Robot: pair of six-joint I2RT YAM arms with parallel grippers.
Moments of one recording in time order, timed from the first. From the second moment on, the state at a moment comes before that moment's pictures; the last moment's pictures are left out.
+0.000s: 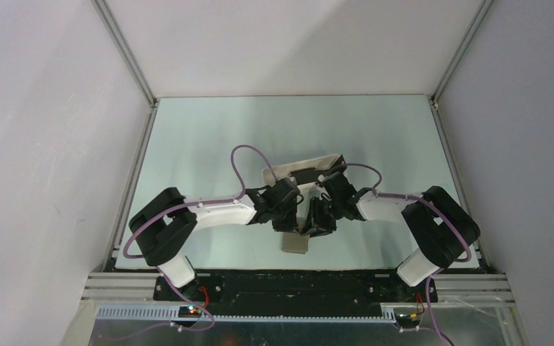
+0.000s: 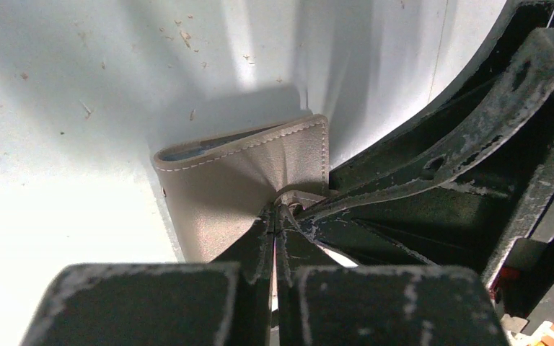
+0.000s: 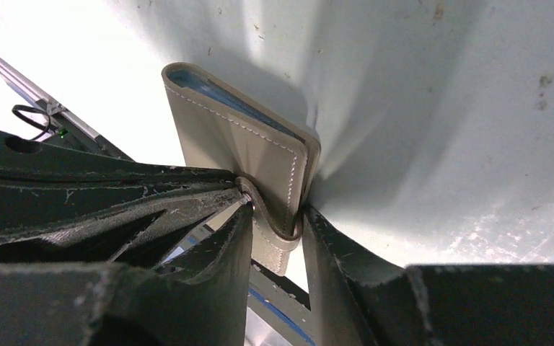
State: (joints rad) left arm -0.95 1.65 0.89 -0.27 0.08 -0.91; right arm 0.66 1.60 0.67 -0.13 -0.49 0.78
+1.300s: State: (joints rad) left arm -1.02 1.71 1.02 -0.46 -0.07 -0.92; right arm 0.76 1.47 0.71 -0.33 -0.27 0.75
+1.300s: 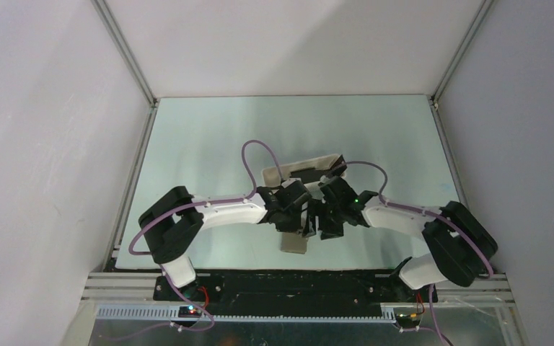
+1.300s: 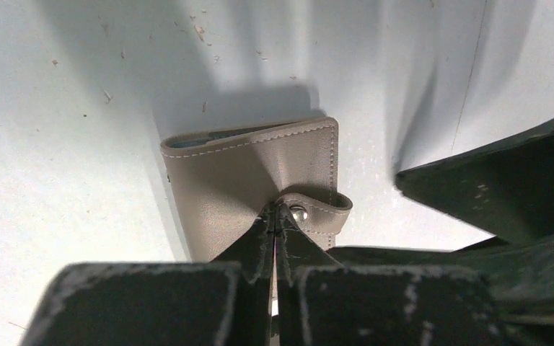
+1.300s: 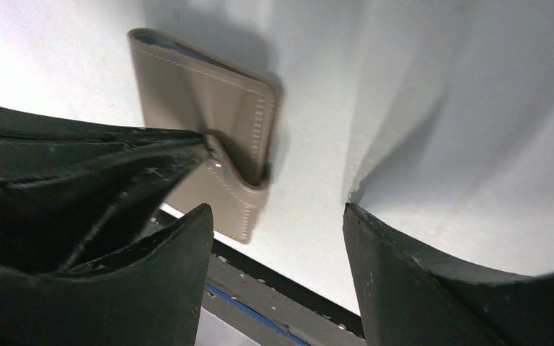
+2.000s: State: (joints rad) left arm -1.03 1.68 1.00 -0.49 -0.06 -0.92; right arm 0.63 1.44 0.57 -0.11 -0.45 0.83
